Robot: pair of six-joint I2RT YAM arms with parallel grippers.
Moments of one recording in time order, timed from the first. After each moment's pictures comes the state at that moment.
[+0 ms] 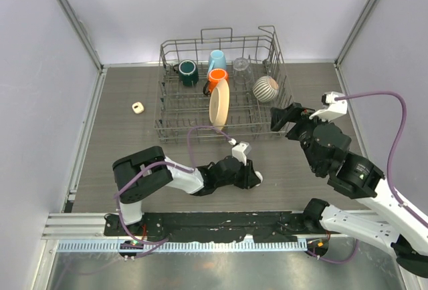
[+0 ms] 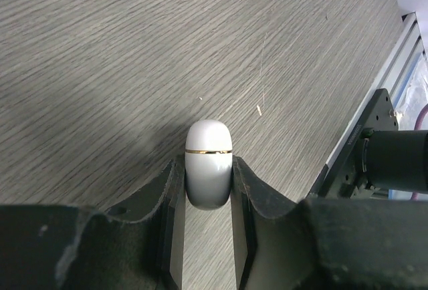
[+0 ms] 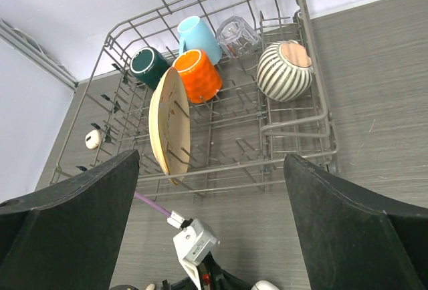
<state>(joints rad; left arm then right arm) -1.18 1.84 0.75 0.61 -0.05 -0.78 0.89 0.72 1.03 -0.47 0.76 0.53</state>
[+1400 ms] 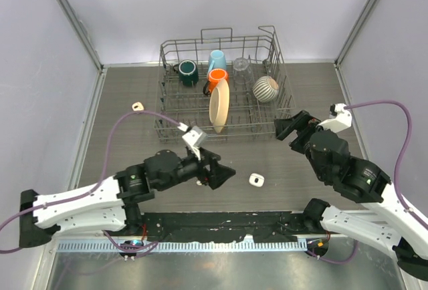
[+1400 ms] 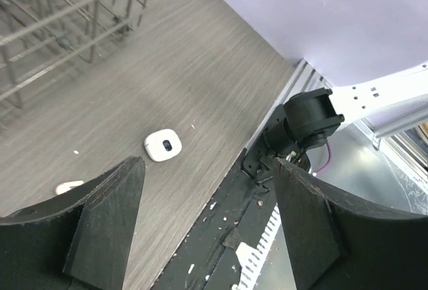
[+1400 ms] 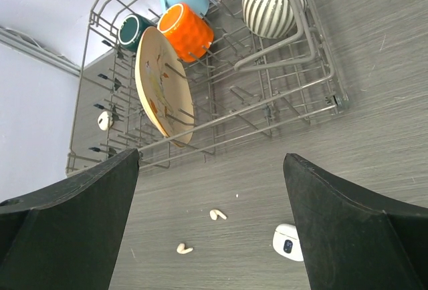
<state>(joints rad) -1.22 0.91 0.74 -0.01 -0.15 -0.52 0.89 0.67 1.02 -0.74 0.73 0.88</state>
